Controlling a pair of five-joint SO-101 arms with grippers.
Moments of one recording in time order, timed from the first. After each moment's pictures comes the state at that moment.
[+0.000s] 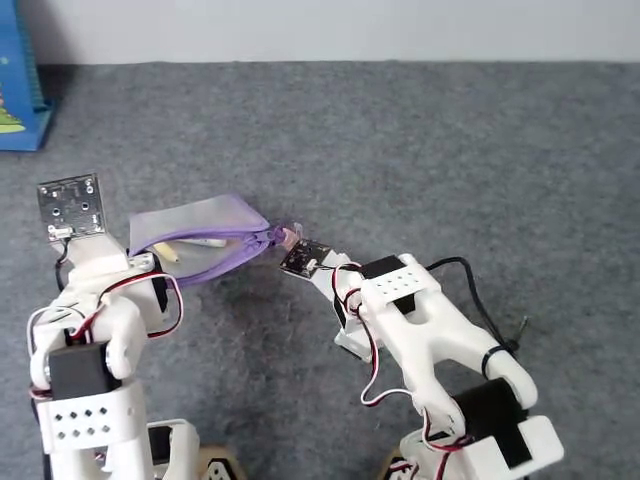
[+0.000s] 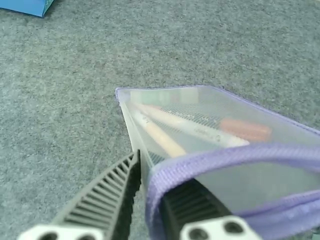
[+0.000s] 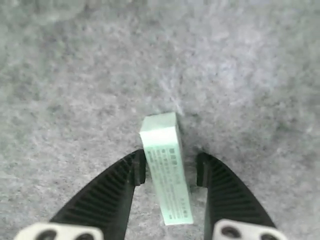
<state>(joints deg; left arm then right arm) -13.1 -61.7 48.3 71.0 9.6 -23.7 -3.9 44.9 58.5 33.8</state>
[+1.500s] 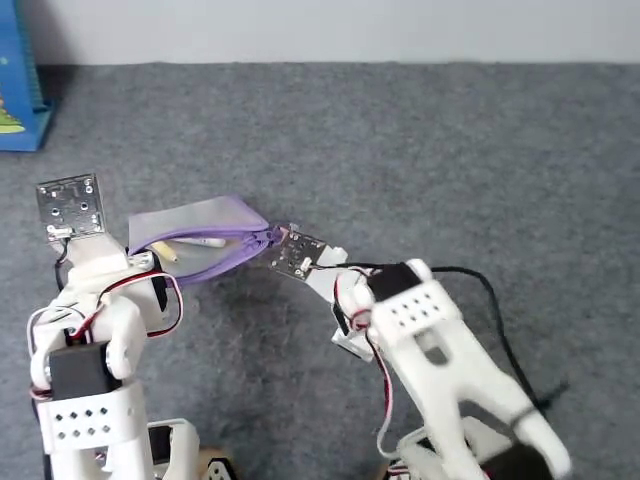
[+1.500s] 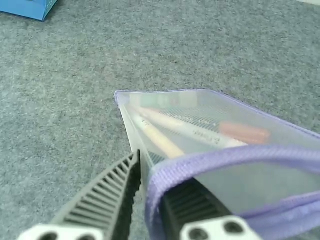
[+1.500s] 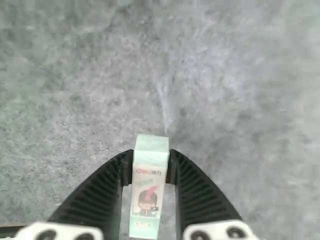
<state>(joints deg) -13.1 -61.7 48.3 70.4 9.6 -28.2 -28.0 45.2 70.2 33.6</state>
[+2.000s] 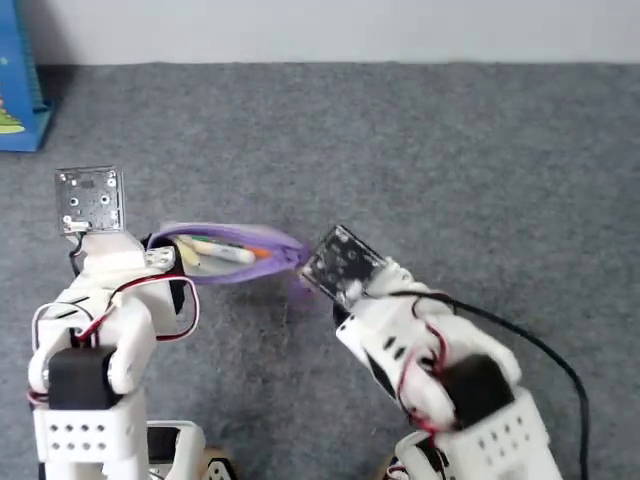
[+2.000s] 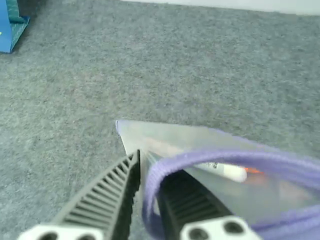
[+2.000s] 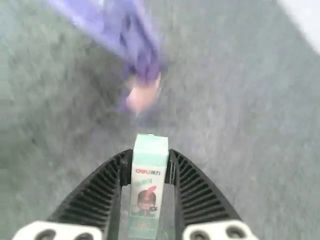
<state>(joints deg) -4.5 -61.7 38.5 75.9 9.6 -31.2 -66.4 45.2 72.6 22.7</state>
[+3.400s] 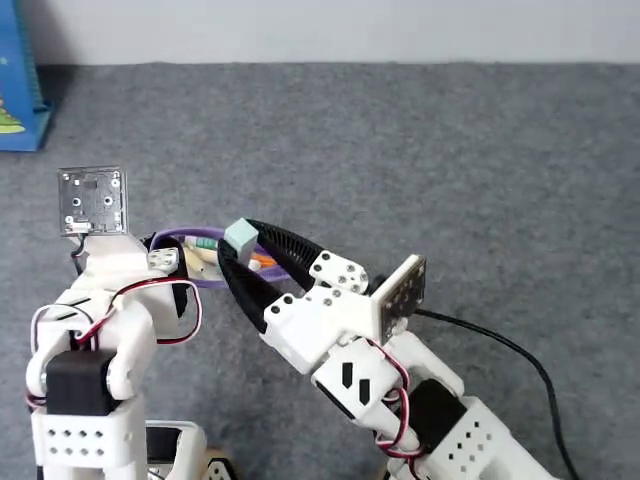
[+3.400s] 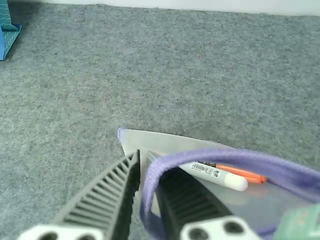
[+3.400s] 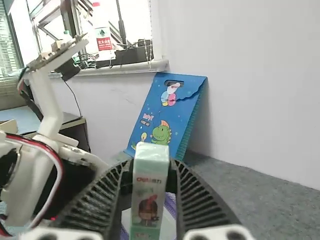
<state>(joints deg) -3.2 -61.7 37.6 76.9 9.6 -49.6 -70.9 65.7 7.5 -10.3</state>
